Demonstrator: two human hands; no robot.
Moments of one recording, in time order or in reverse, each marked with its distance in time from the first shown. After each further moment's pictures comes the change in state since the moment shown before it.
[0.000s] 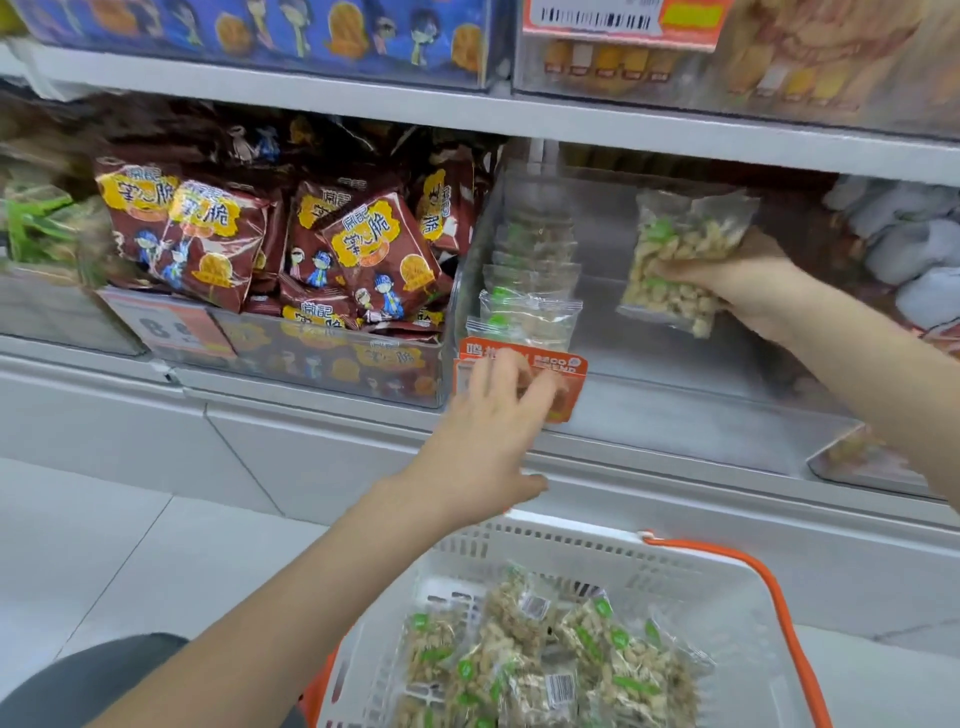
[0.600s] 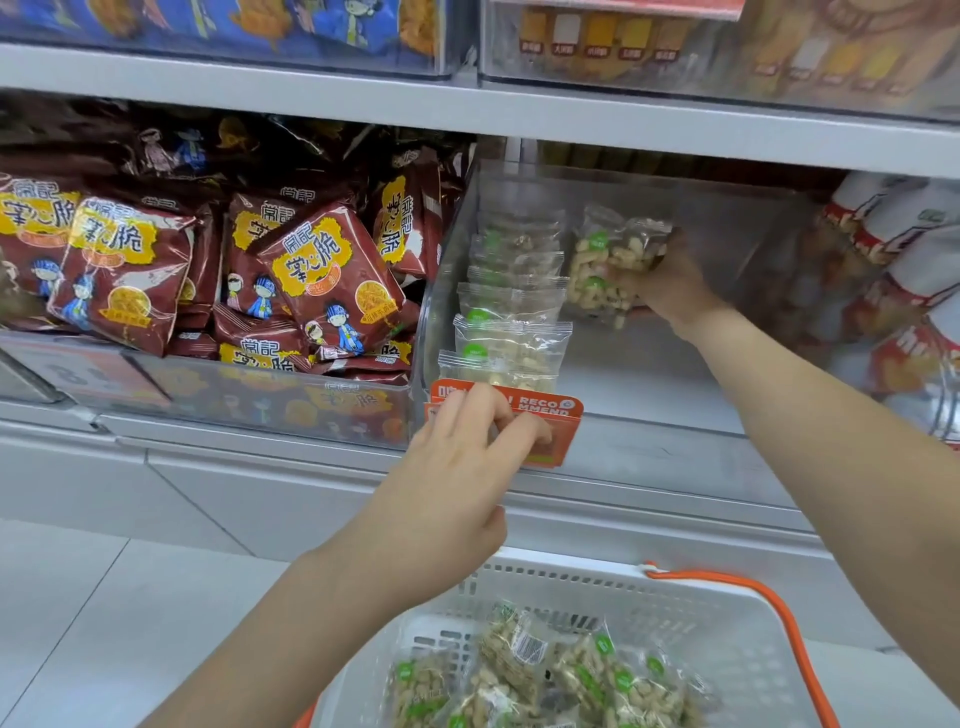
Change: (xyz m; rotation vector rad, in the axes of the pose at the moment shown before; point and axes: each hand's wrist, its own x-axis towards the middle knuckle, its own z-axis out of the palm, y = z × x) left_hand 0.005 -0.025 0.007 -0.015 0.063 0.132; right_hand 0.088 0.056 0.041 -0.146 0.093 -0.042
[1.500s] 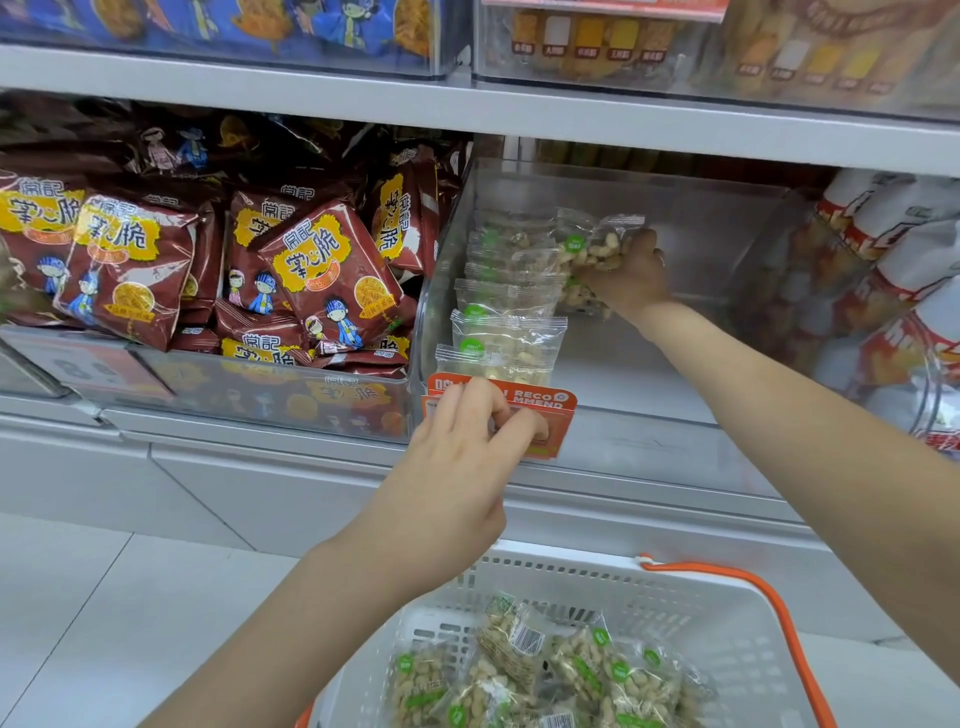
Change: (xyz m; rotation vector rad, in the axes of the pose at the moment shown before) left_hand 0.000 0.006 0.004 0.024 0.040 -0.042; right_hand -0.011 -0.015 0.030 -0.243 0.082 0.037
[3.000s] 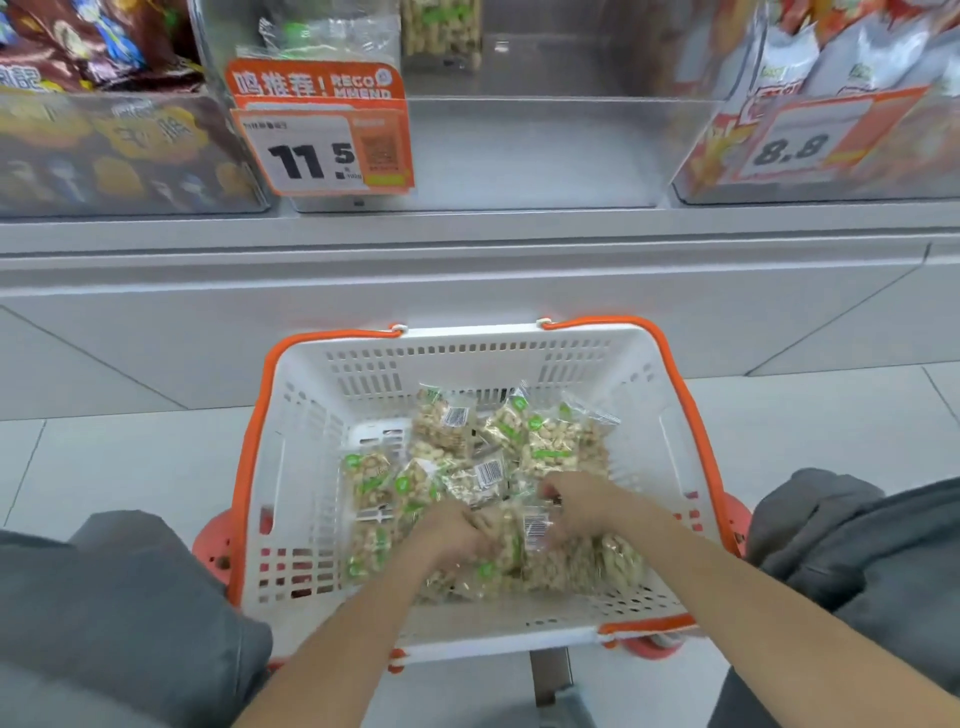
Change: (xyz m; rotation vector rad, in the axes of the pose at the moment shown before) left_hand -0.168 0.091 0.224 -0.673 -1.045 -0.840; right_hand -0.373 0.251 0.003 -0.510 -1.071 0.288
